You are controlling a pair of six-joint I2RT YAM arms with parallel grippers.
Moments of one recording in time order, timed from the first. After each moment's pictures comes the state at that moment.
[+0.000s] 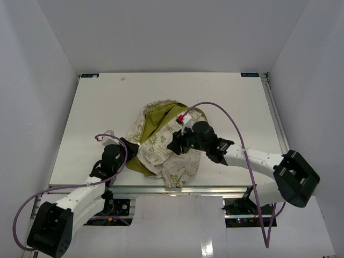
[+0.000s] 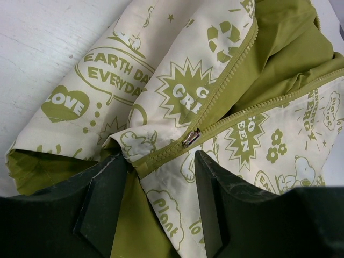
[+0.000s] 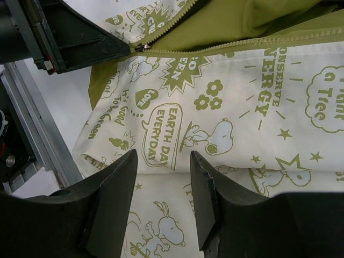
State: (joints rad) left arm -0.36 0.85 0.12 0.30 -0.15 -0.81; right arm 0.89 1.36 0.73 0.22 -0.21 0.24
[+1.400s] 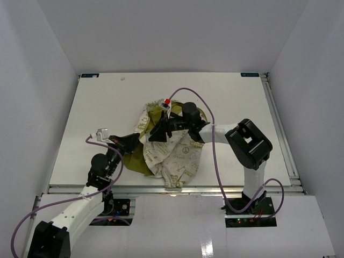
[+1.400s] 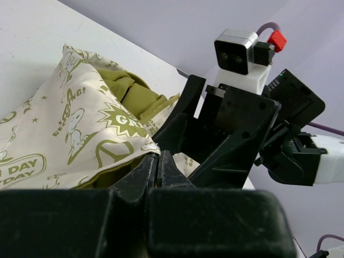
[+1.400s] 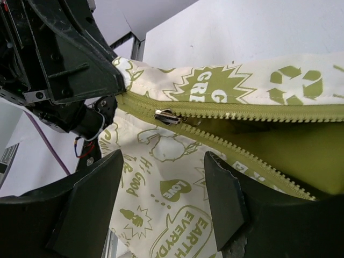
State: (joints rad) left arm -0.35 0.62 0.04 0.74 0.09 -0.76; right arm 0.74 1.92 1.07 0.72 -0.94 0.42
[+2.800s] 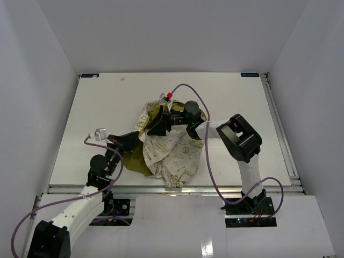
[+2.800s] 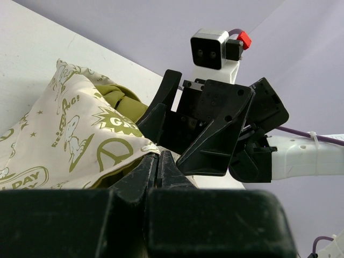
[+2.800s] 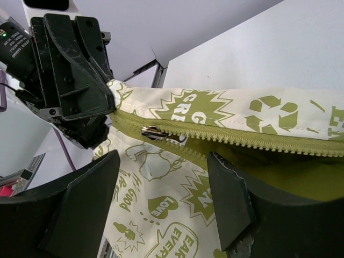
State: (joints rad) left arm -0.35 0.63 0.04 0.81 0.09 -0.76; right arm 0.70 2.08 1.16 1.08 -1.03 0.70
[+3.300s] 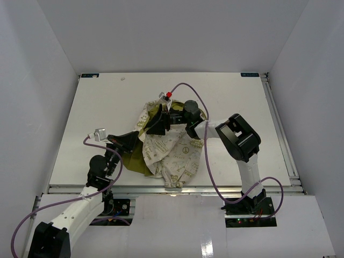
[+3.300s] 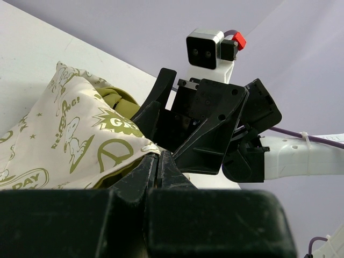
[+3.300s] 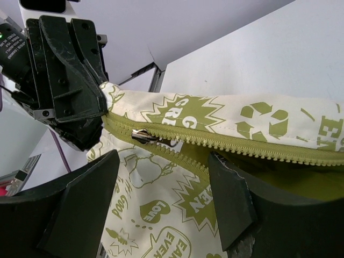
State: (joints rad) left arm -0.35 0.62 0.04 0.81 0.09 -0.77; right arm 0.70 2.10 1.19 1.10 -1.03 0.70
